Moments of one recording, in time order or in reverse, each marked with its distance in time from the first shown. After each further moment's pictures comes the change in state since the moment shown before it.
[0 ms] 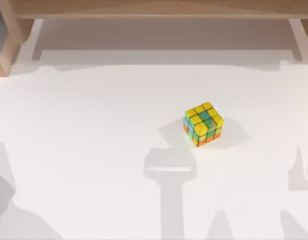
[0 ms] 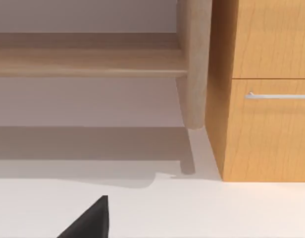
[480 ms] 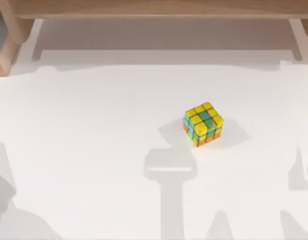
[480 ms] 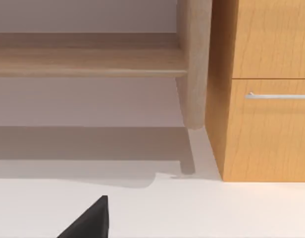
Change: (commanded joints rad) left arm 0.000 0.001 -0.001 0.001 0.000 0.000; right arm 0.000 0.000 0.000 0.000 0.000 0.000
